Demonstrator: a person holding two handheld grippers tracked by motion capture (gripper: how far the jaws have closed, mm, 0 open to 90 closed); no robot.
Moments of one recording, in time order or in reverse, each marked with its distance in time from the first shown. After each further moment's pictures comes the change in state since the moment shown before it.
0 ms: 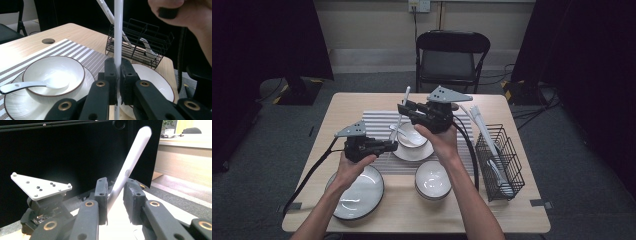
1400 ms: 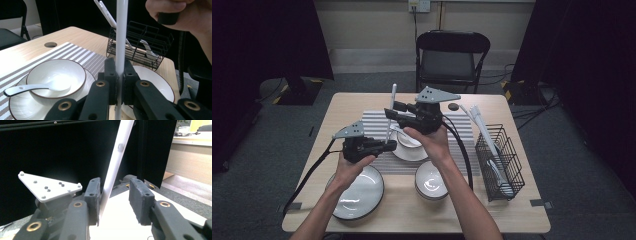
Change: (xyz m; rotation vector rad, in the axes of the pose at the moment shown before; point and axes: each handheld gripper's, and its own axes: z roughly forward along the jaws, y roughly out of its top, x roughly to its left) left arm -0.002 0.001 -0.005 -0.026 0.007 0.015; right arm 0.014 0.002 0.018 0.016 0.073 -0.007
